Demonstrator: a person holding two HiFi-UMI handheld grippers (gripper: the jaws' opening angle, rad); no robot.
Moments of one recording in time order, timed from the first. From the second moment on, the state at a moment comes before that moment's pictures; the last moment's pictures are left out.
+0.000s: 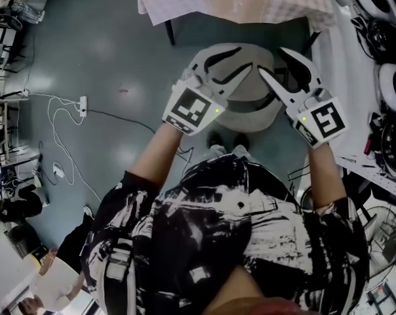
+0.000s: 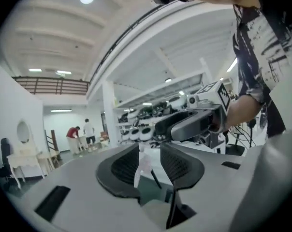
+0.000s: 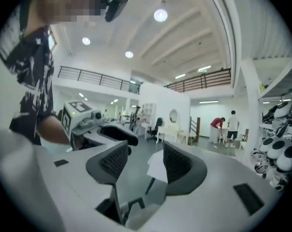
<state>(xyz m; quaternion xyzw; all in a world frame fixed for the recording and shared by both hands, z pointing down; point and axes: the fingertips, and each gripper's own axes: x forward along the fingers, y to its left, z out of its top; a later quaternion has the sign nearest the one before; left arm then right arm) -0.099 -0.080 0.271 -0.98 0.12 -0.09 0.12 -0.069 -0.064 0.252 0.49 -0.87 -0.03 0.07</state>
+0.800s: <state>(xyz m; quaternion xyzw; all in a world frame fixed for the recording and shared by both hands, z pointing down) -0.111 -0.116 0.149 -0.97 0.21 0.03 0.11 -0.048 -0.077 0.158 0.54 -0.84 -0.06 -0.01</state>
